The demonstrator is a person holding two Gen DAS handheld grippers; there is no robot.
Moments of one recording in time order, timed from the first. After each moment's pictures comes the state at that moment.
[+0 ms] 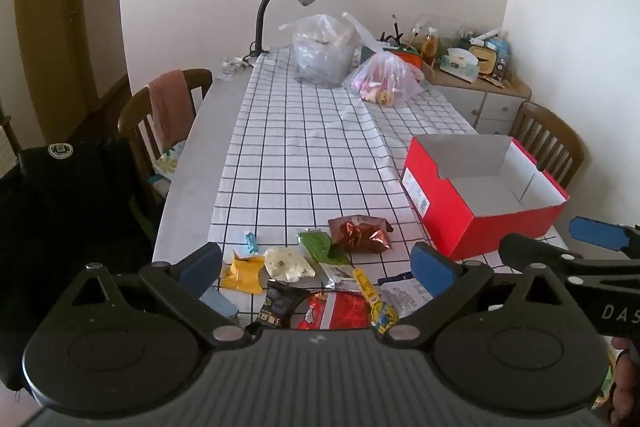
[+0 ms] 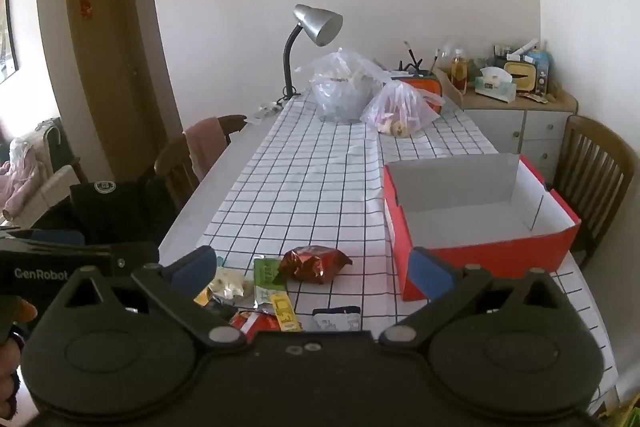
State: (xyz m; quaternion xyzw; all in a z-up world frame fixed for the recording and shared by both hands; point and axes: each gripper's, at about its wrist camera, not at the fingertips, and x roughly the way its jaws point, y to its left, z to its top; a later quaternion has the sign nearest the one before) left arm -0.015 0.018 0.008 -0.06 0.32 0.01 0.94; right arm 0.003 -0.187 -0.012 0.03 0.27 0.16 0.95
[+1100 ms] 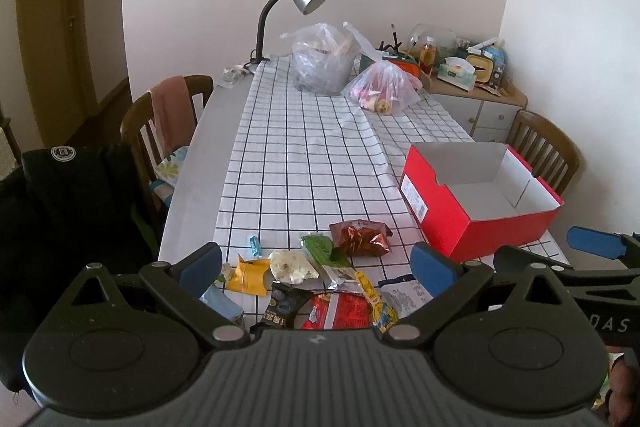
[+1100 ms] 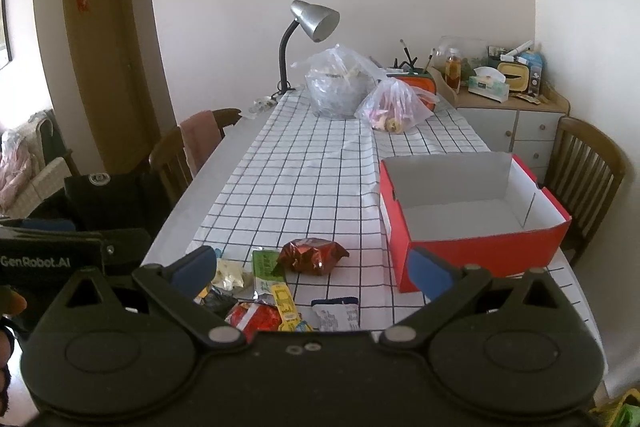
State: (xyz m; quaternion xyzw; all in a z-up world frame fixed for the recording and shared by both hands) left arm -0.023 0.022 0.017 -0.05 0.32 0.01 0.94; right arm -0.004 -0.180 -0.005 0.02 0.28 0.14 0.95
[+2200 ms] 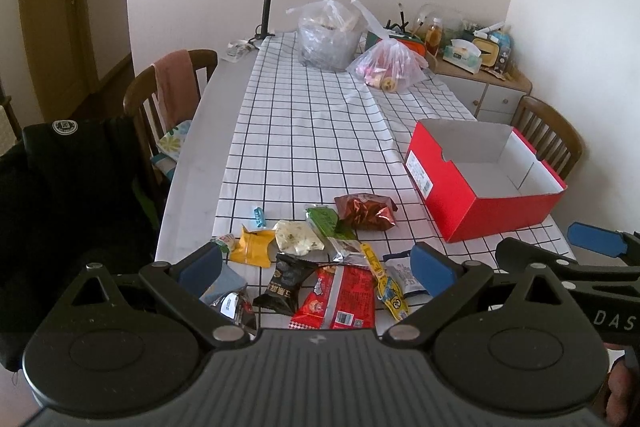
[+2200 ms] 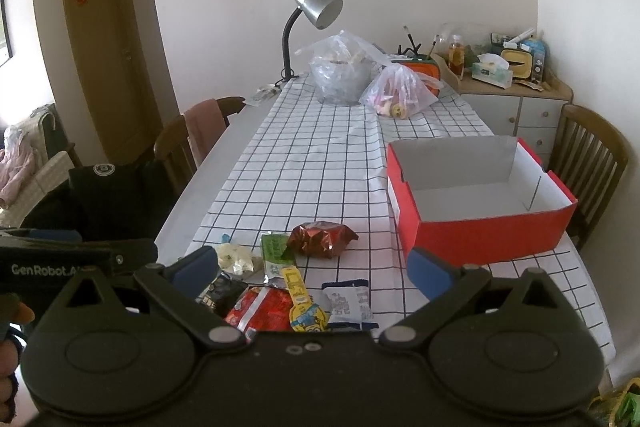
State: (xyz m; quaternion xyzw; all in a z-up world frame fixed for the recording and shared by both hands) left arm -0.028 0.030 0.001 -0.06 0.35 0.01 0.93; right arm -0.011 -0.174 -0.010 0.02 0.30 0.15 0.94
